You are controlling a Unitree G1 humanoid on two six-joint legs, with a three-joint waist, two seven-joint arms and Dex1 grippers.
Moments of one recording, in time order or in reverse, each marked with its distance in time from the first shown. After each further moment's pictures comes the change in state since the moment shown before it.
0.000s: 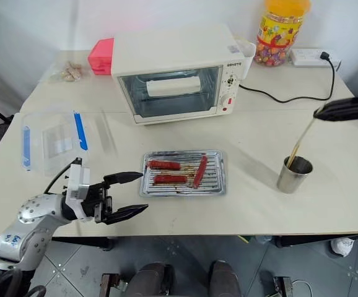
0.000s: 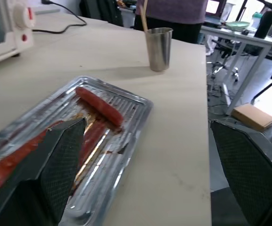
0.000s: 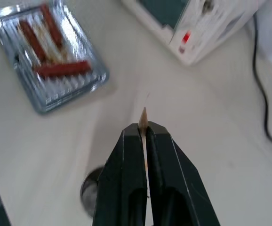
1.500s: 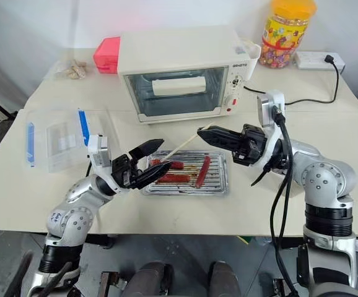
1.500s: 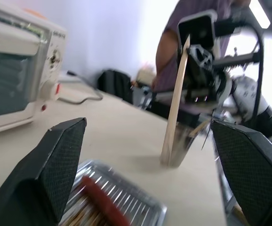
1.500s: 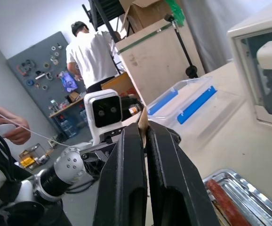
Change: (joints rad) left arm -0.261 -0.387 -0.078 0.105 -0.126 0.116 0.225; right arm 0.333 0.833 -0.211 -0.393 0.622 0.281 -0.581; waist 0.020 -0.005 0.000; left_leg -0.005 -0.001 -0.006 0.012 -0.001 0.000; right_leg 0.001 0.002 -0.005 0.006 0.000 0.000
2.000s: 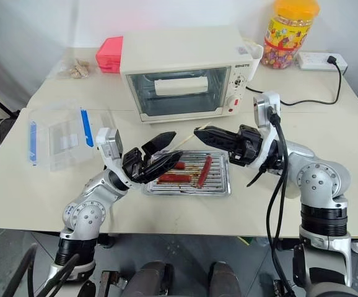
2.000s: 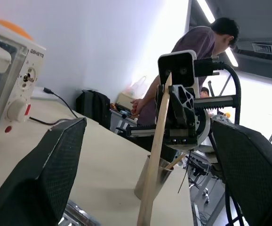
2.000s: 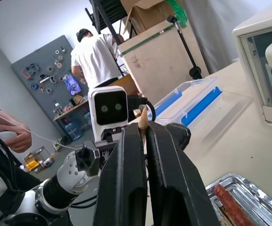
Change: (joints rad) left arm -0.035 -0.073 -0.020 0.015 -0.044 0.049 0.035; right arm 0.000 0.025 0.007 0.000 0.004 0.000 -0.023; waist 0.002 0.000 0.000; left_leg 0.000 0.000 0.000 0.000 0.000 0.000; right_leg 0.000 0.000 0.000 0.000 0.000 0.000
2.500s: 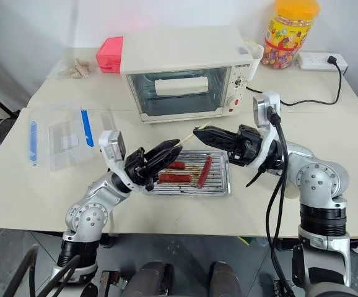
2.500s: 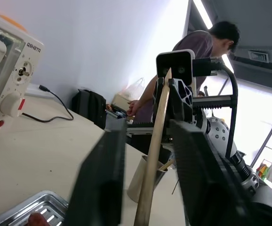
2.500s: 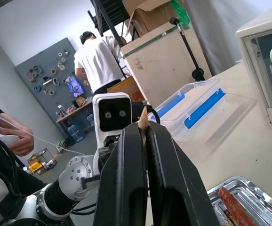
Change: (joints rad) left arm 0.014 -0.020 -0.011 -0.002 -0.016 0.013 0.002; right arm 0.000 0.004 0.000 0.002 0.007 -0.001 -0.001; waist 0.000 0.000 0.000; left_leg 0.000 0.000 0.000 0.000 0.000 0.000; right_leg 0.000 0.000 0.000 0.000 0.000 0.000
